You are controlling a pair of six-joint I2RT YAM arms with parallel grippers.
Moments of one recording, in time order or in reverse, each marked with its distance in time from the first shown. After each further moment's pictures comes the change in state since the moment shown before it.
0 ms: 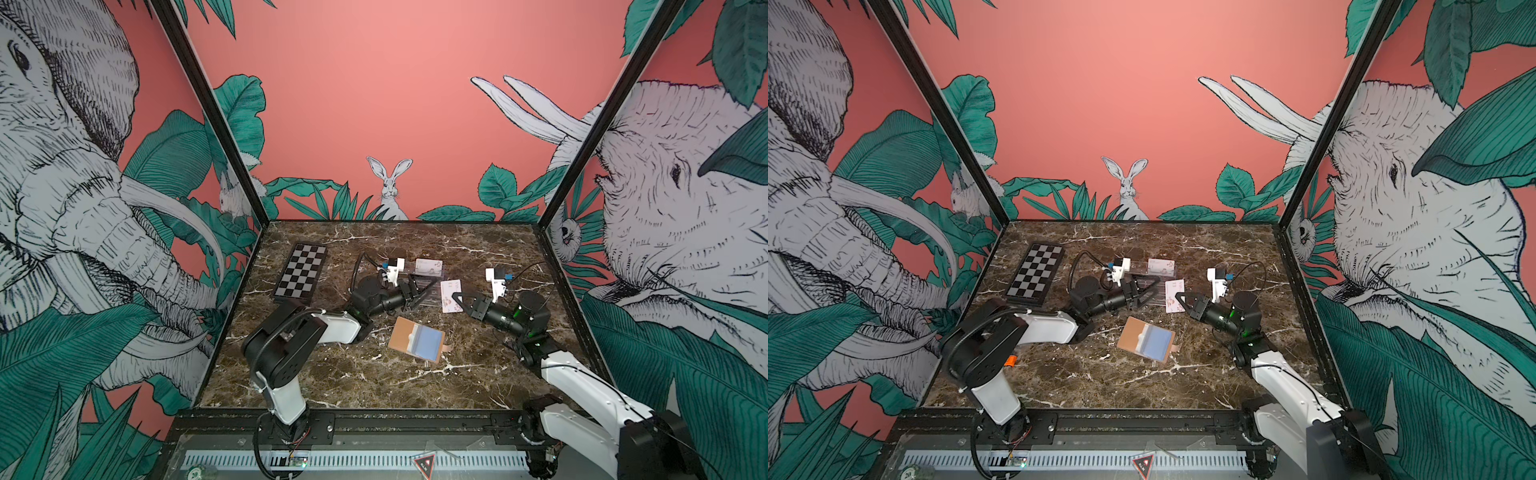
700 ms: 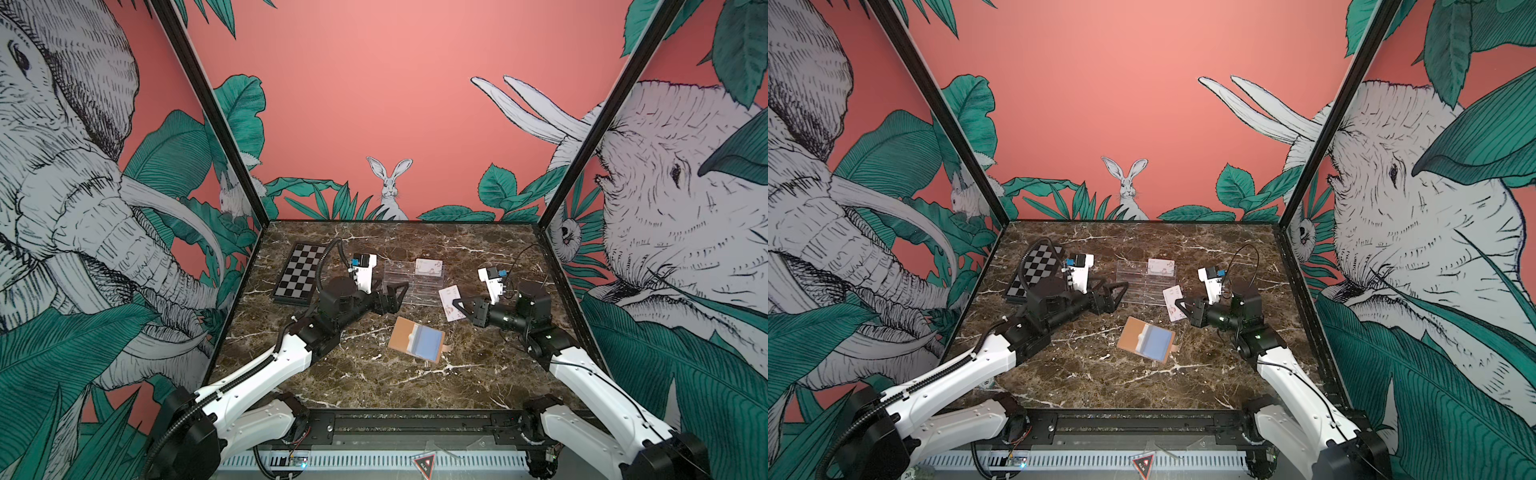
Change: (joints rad) left arm -0.001 -0.626 -0.042 -0.816 -0.421 0.809; right arm -0.004 -0.056 0.177 -0.458 -0.057 -0.407
